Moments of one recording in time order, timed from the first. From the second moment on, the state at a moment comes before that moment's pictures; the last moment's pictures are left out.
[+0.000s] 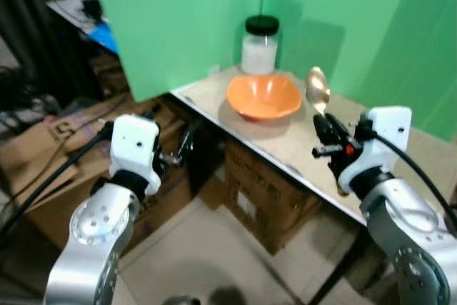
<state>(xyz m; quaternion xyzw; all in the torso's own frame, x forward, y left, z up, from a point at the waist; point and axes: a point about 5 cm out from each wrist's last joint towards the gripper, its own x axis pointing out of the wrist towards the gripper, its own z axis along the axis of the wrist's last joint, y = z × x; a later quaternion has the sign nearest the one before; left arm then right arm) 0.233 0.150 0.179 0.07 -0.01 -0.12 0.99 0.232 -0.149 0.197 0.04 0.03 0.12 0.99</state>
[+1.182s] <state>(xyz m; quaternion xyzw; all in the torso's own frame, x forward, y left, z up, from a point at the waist) 0.246 0.147 0.184 0.02 -0.03 -0.07 1.00 0.248 -0.168 0.202 -0.02 0.02 0.08 1.00</state>
